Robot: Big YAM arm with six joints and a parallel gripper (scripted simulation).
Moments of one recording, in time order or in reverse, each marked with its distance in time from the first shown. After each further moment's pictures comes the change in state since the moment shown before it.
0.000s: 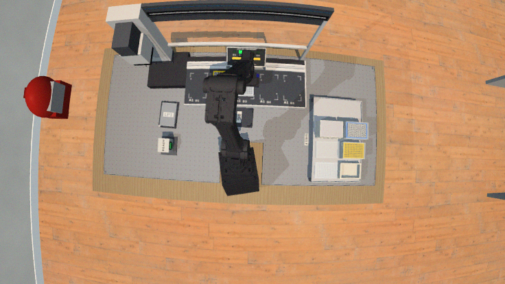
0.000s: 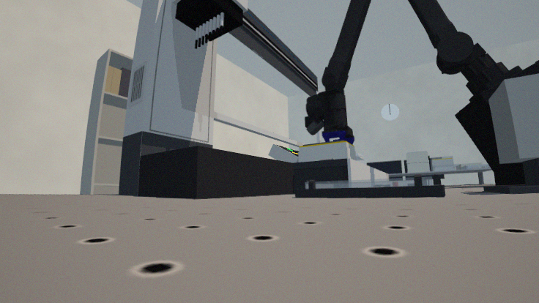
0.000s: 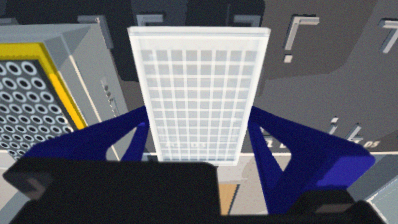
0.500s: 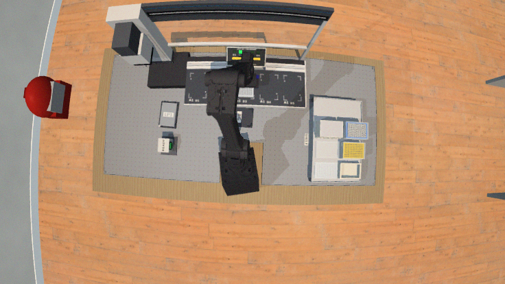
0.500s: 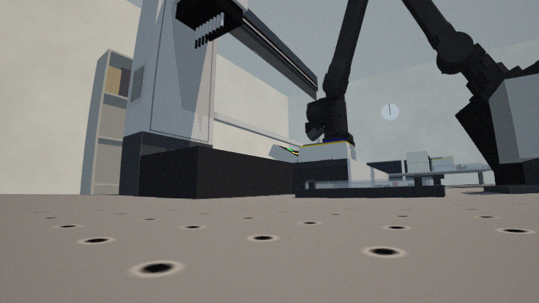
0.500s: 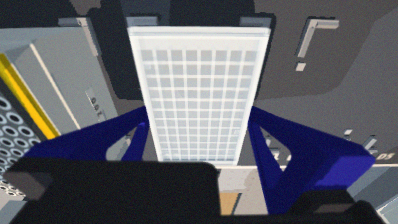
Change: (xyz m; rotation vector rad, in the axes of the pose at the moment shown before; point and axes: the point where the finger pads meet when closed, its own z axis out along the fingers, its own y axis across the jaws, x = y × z) arm 0.000 0.000 0.021 0.000 -0.002 -0.001
